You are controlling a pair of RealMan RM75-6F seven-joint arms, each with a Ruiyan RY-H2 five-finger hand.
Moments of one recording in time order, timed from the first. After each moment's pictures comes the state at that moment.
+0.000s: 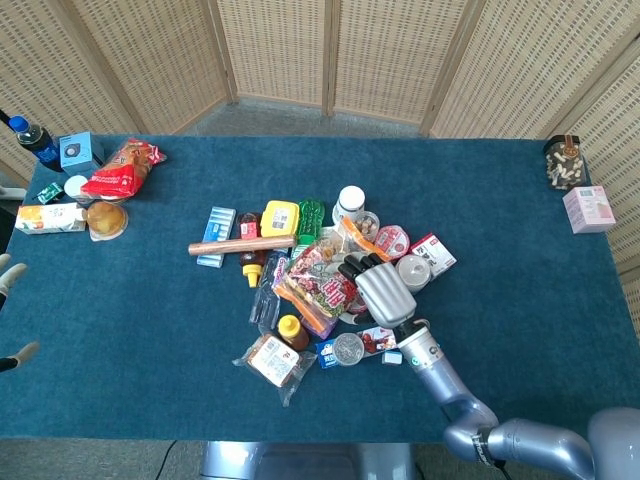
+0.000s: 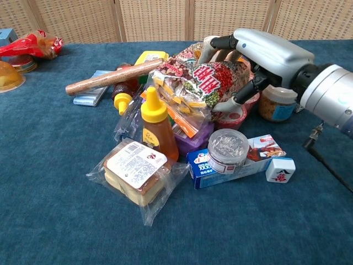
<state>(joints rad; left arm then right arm) -0.06 -0.78 -0.05 -1.98 1.49 1.53 0.21 0.66 -1.67 0.19 -1.43 -1.47 1.18 -0.11</state>
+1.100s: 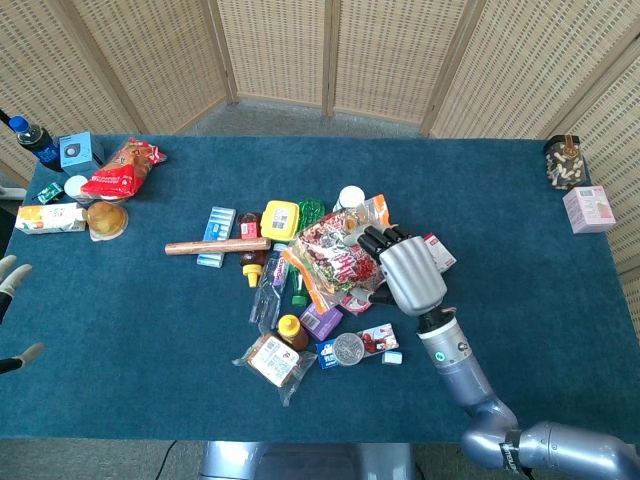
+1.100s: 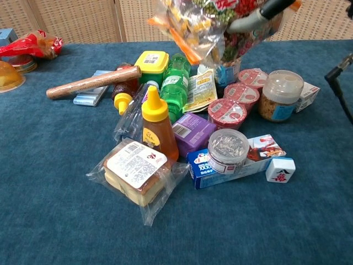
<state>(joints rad) -0.07 -0.79 -0.05 -1.99 1.49 1.51 0.22 0.64 -1.47 0.32 -1.75 -1.46 1.30 -0.27</state>
